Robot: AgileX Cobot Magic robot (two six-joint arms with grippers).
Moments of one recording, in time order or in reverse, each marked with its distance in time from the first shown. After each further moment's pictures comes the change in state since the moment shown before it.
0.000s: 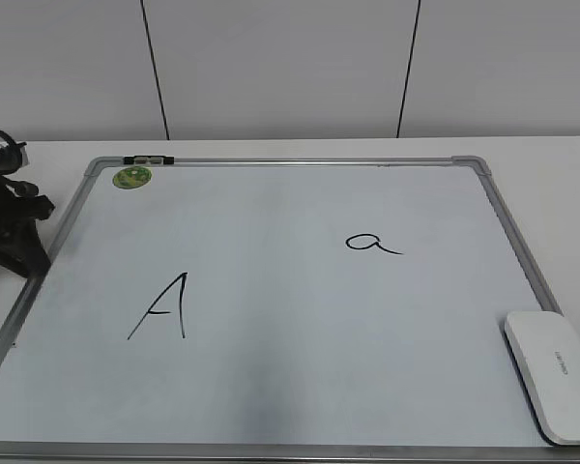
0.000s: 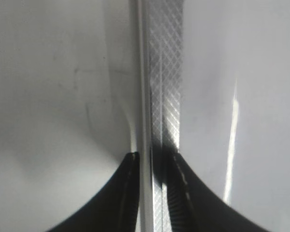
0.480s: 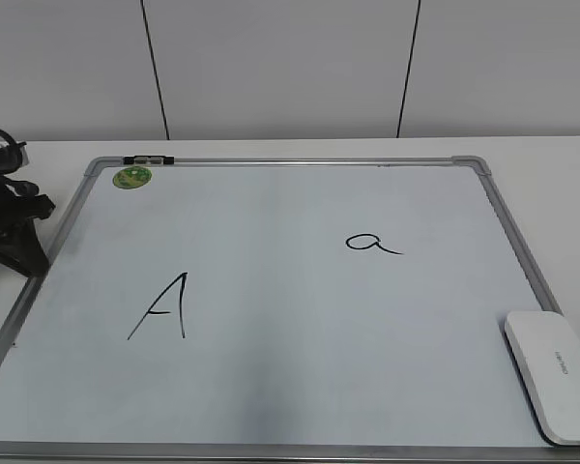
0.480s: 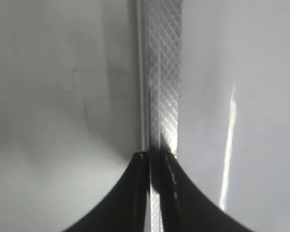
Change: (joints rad) left arm 0.000 0.000 0.000 -0.005 0.000 0.002; right arm 0.000 0.000 0.000 0.005 0.000 0.000
